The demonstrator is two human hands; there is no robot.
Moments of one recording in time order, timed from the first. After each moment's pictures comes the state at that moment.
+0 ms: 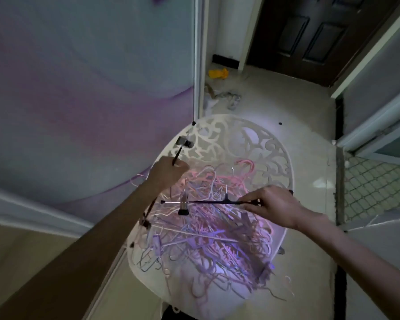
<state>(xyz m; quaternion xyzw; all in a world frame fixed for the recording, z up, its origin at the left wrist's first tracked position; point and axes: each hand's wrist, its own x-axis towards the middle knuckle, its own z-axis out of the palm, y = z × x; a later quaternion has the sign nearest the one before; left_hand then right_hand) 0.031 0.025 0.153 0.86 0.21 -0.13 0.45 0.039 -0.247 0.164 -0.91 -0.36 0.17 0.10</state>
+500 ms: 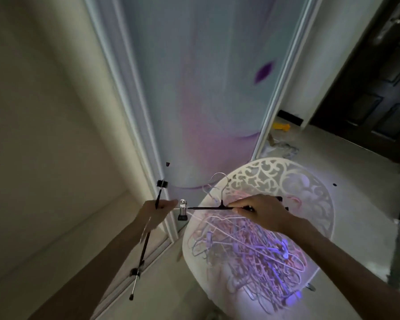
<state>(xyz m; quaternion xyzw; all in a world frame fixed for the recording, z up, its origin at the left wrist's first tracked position) -0.232 0.114 0.269 0.74 0.40 0.00 0.54 -0.055 -0.116 0.284 -0.84 -0.51 0.15 0.10</state>
